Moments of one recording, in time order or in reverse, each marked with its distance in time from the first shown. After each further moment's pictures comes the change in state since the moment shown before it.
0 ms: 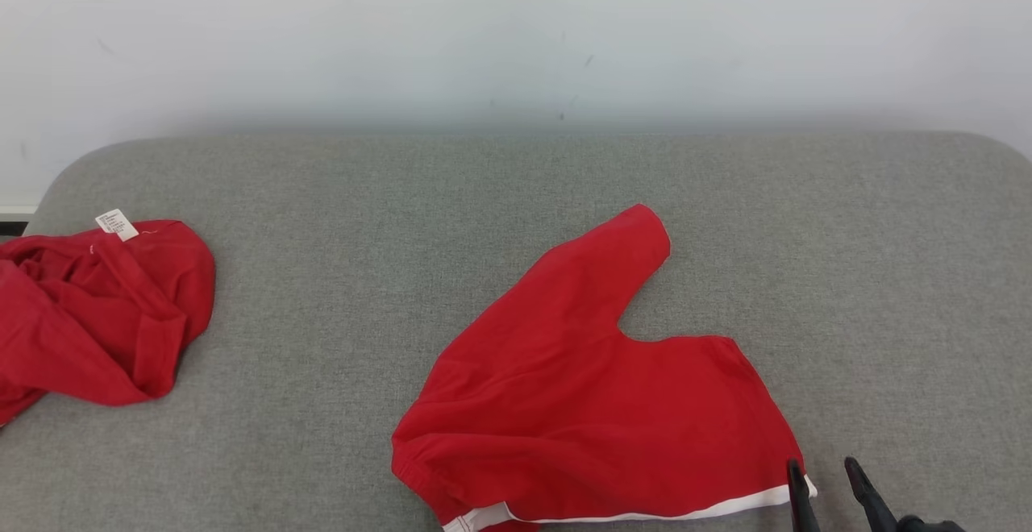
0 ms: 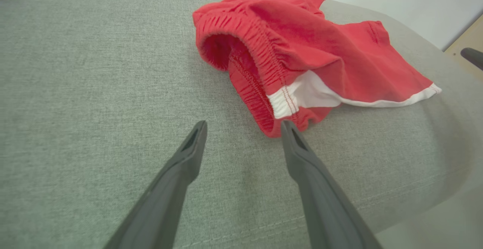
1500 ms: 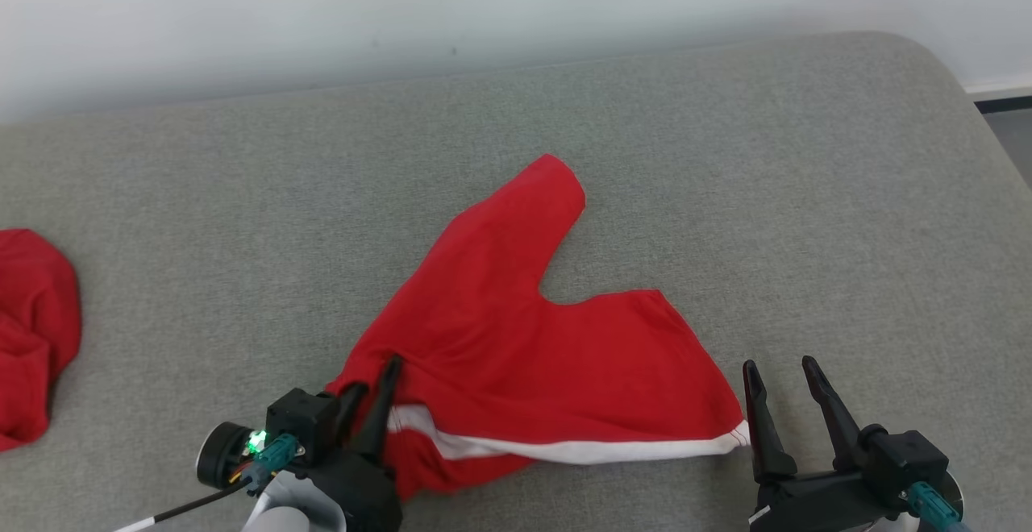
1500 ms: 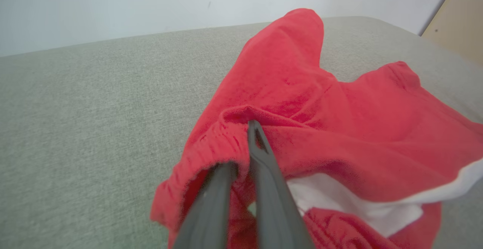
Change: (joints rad) left arm -0.477 0.043 -0.042 0.261 -0.018 -0.016 0.001; right arm -0.173 0.021 0.056 -0.016 -0.015 0.000 0.000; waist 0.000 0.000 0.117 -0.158
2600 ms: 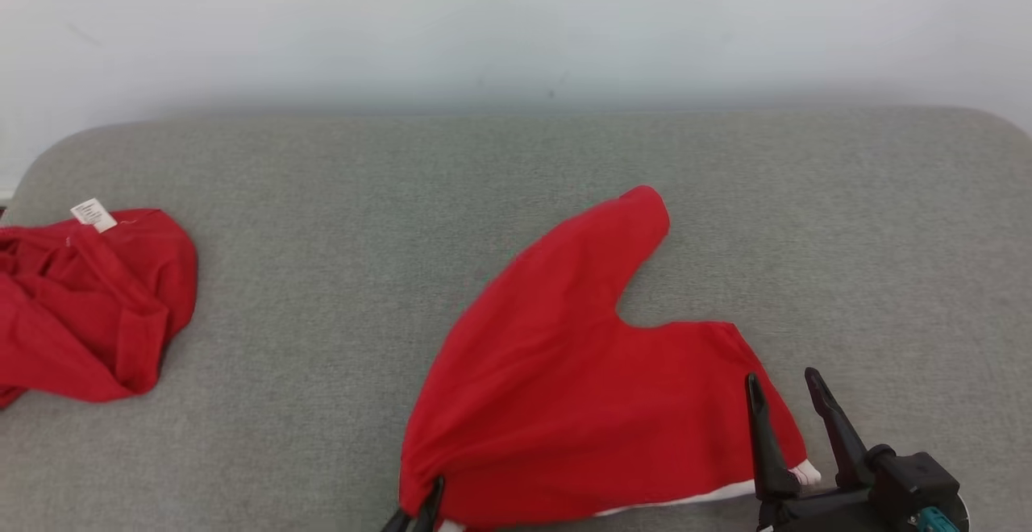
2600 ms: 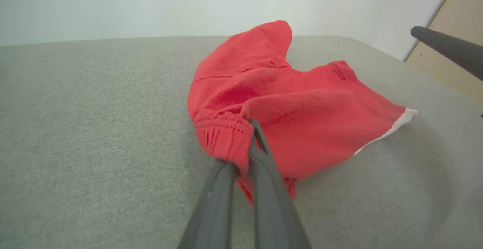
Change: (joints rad) left arm 0.358 -0.005 0.002 -0.372 0.071 0.000 0.002; right arm 0.070 0.013 0.004 -0.095 0.000 0.000 0.000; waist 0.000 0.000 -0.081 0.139
